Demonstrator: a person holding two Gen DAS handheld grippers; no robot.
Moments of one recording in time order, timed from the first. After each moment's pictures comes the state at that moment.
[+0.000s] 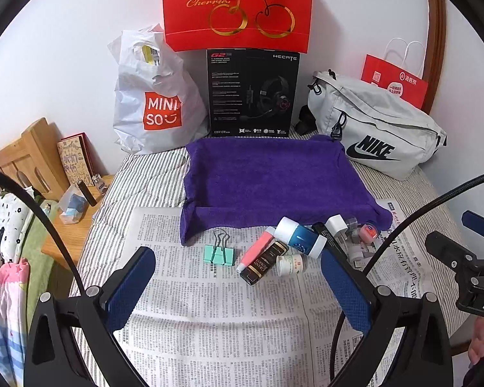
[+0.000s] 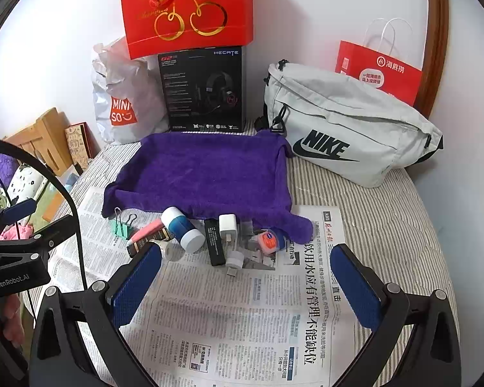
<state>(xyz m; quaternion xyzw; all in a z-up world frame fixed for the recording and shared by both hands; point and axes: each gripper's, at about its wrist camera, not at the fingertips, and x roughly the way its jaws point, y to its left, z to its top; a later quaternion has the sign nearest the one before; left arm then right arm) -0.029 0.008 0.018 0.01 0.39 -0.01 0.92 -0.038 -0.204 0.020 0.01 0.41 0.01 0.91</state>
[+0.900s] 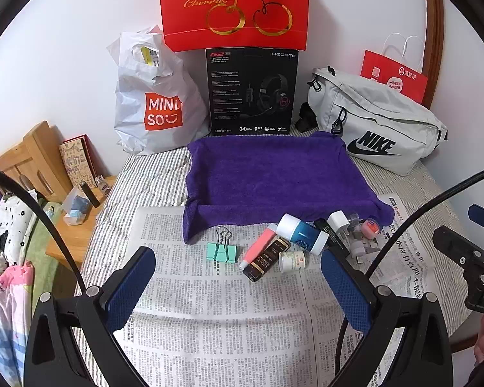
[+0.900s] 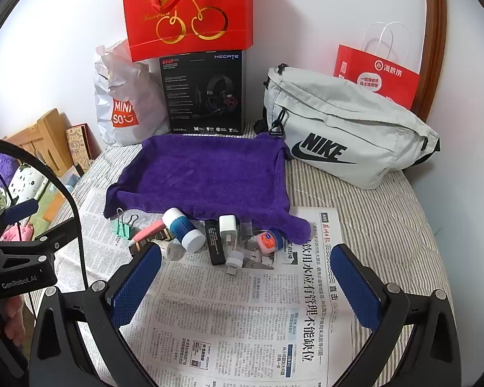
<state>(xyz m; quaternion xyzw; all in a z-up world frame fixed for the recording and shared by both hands) -0.031 0.007 0.021 0.02 0.40 -0.01 0.92 -0.044 -0.204 0.025 0.00 0.40 0.01 0.92</state>
